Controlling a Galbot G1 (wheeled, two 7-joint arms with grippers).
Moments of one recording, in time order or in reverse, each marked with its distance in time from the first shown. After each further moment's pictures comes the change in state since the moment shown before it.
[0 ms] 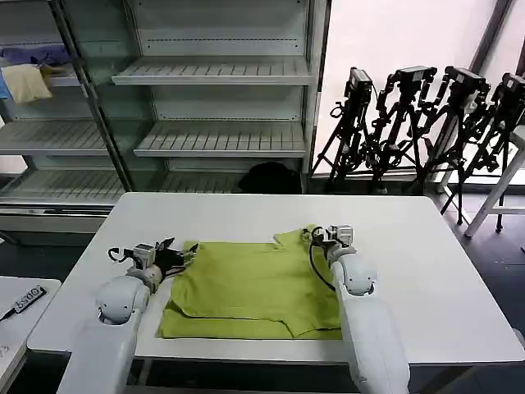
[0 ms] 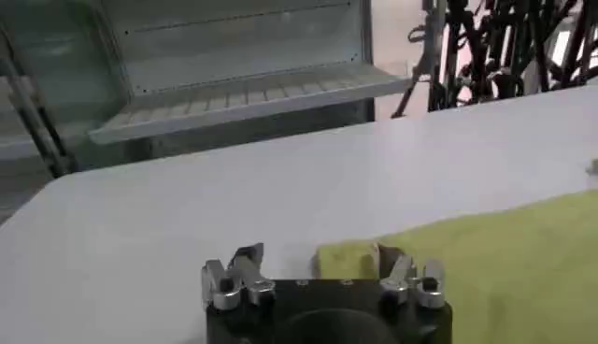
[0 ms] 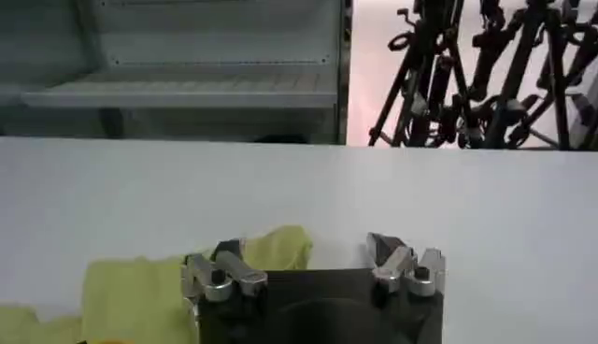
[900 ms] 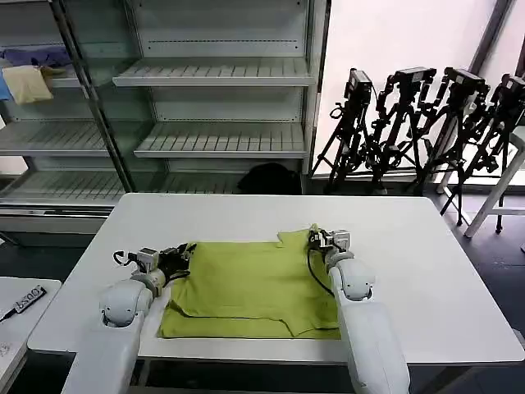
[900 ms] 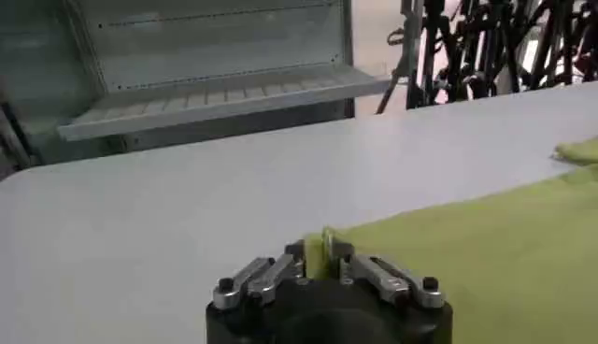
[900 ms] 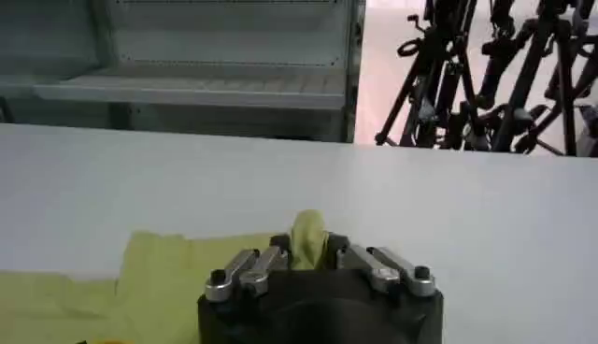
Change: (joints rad) left arm 0.014 -0.012 -0.004 0.019 0.002 -0.004 0.058; right arm -0.030 -0.009 -0.013 0.020 -0.017 0.000 -0.017
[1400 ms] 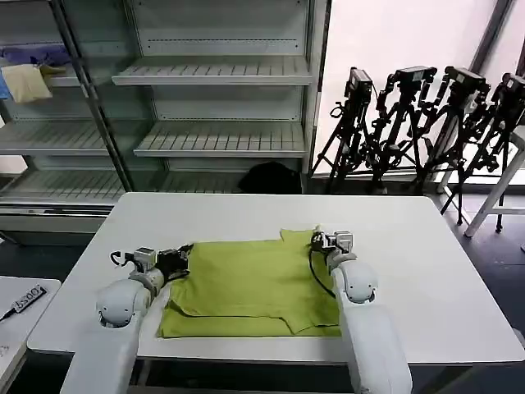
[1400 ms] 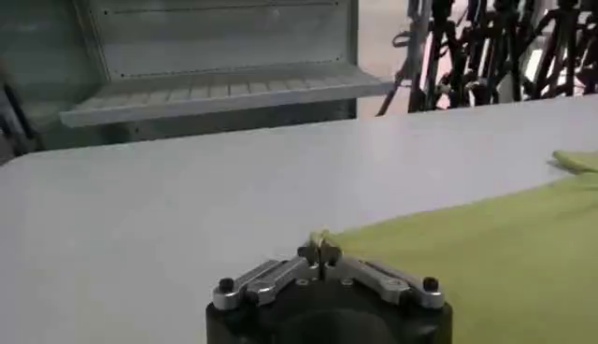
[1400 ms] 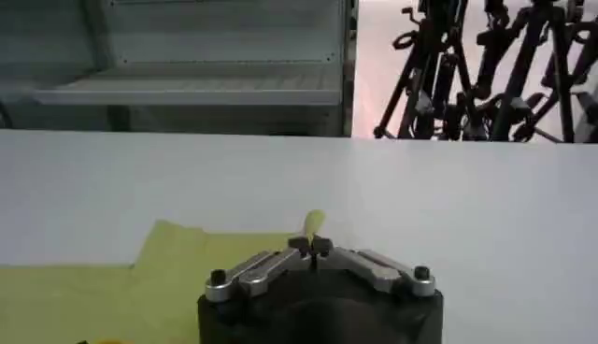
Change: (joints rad) left arm 0.006 -0.006 -0.020 -0.033 -0.050 0.005 -0.021; right arm -0.024 -0.010 -0.001 0.067 0.068 -0.003 0.031
